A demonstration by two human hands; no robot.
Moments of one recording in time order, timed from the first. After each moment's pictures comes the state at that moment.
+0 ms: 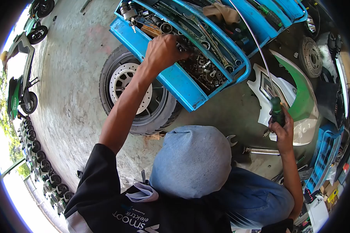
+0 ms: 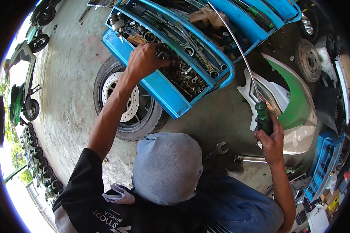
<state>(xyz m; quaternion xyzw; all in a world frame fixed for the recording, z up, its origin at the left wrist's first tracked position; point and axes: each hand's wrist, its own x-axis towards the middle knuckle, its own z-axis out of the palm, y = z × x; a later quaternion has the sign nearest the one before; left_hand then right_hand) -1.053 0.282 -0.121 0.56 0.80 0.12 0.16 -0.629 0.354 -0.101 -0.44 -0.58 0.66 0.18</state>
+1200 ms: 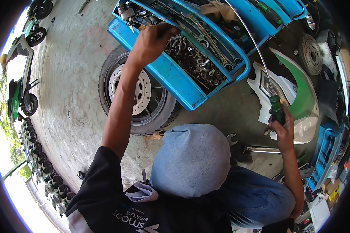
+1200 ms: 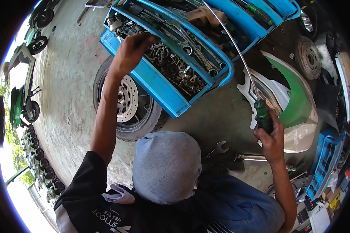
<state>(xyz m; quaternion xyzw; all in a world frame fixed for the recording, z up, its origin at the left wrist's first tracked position) -1.078 0.278 -0.107 0.54 0.77 0.30 0.17 -0.623 0.356 -0.108 -0.45 -0.58 0.66 0.16</state>
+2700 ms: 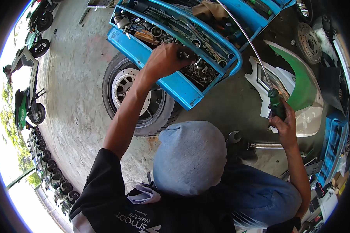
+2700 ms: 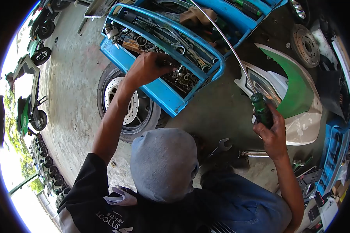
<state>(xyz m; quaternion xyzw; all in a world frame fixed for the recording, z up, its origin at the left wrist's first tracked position) -1.024 0.284 -0.118 0.62 0.72 0.14 0.26 -0.604 0.349 -0.110 -0.45 -0.57 0.66 0.17</state>
